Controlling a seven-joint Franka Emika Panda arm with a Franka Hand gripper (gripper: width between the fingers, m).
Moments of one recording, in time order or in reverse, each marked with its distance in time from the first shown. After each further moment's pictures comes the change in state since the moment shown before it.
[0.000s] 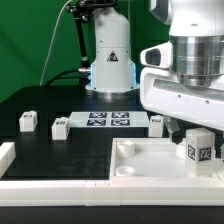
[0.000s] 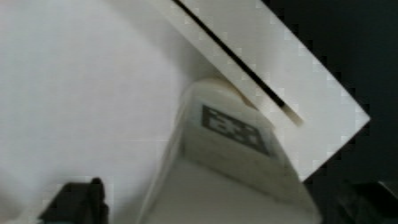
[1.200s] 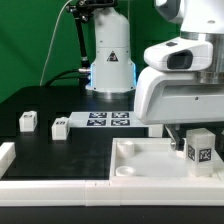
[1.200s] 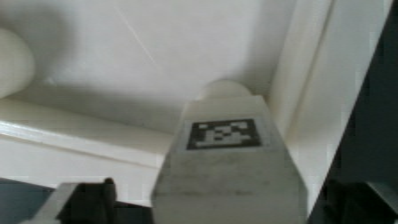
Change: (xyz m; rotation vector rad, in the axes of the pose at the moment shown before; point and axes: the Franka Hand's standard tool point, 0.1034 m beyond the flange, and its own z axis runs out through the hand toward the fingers) arm -0.001 -0.001 -0.002 -0.059 0.030 -0.960
